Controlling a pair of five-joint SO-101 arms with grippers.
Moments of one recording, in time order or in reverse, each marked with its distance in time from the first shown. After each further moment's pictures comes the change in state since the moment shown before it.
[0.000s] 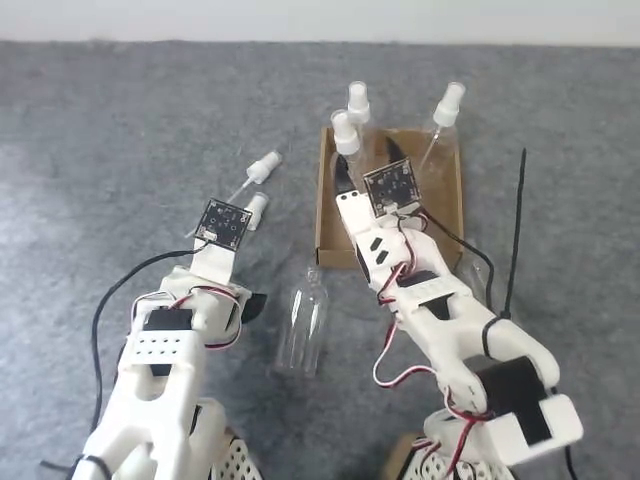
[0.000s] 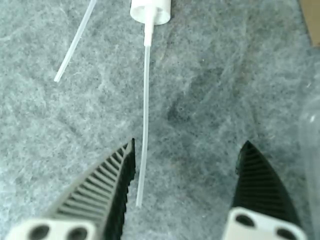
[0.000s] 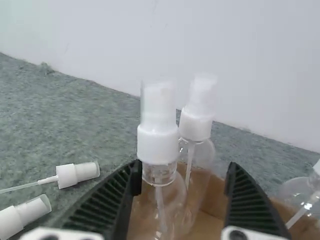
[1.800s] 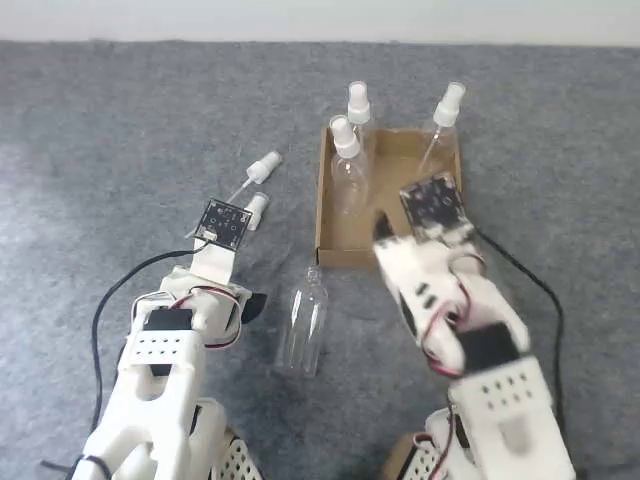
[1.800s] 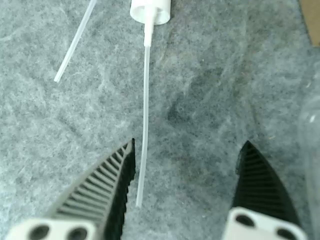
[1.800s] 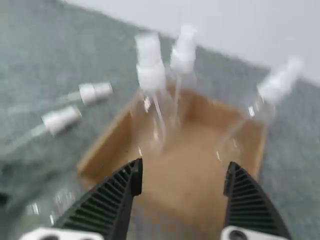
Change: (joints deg) left arm 0.0 0.0 0.0 0.0 0.0; right arm 3.4 -58.7 1.7 81.4 1.8
